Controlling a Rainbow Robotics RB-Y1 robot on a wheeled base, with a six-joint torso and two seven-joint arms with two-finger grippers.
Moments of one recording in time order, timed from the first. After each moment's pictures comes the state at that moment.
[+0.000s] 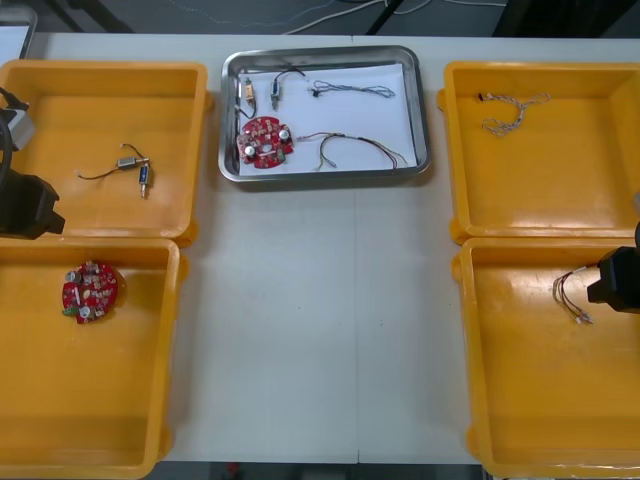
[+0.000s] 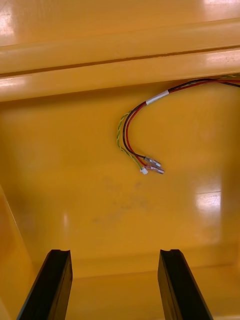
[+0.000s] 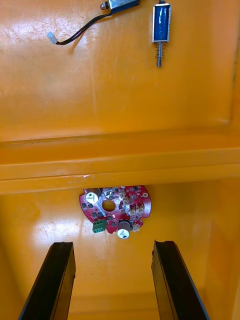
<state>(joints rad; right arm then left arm) -0.13 -0.90 -0.14 -2.25 -0.91 1.85 0.98 -0.36 0.90 0.13 -2.05 0.89 1.85 -1.22</state>
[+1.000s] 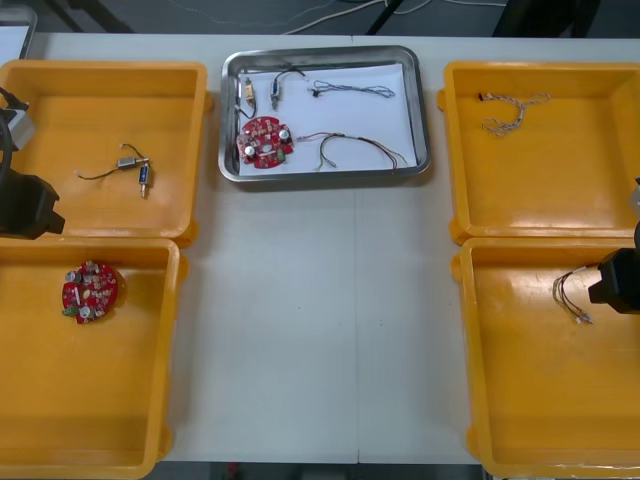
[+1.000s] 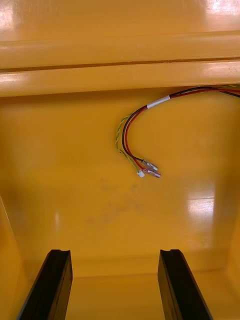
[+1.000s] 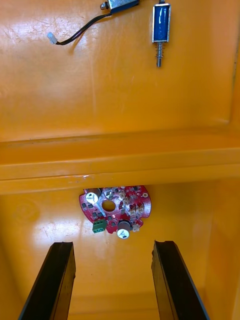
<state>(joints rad) -0.13 -0.90 -0.14 -2.25 -0.90 1.85 1.04 -0.36 0.90 0.13 -2.05 0.89 1.85 -1.22</state>
